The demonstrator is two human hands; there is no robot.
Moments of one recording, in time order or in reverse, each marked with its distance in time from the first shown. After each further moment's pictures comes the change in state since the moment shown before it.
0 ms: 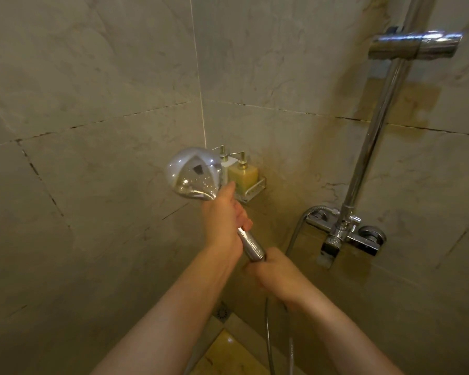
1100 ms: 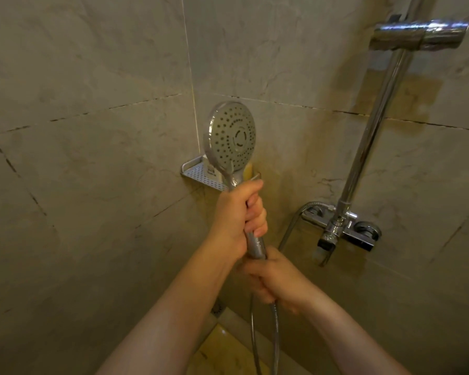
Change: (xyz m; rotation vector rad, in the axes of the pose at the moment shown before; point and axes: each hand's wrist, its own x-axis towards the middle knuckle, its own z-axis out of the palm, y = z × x) left_hand 0.001 -0.002 0.008 0.051 -0.472 -0.143; right_hand 0.001 0.007 -0.001 0.461 -0.239 -0.031
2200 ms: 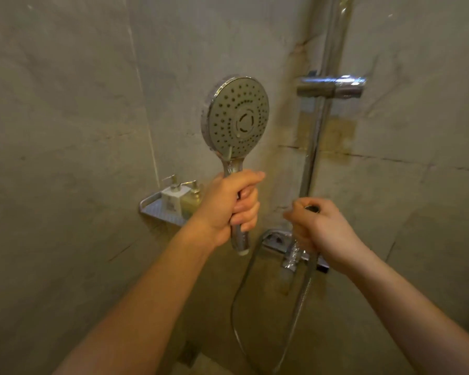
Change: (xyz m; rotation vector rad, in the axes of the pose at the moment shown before) left_hand 0.041 0.036 0.071 0.158 -0.480 0.018; right_hand -0.054 -0.122 -0.102 -0.251 0.464 -0.444
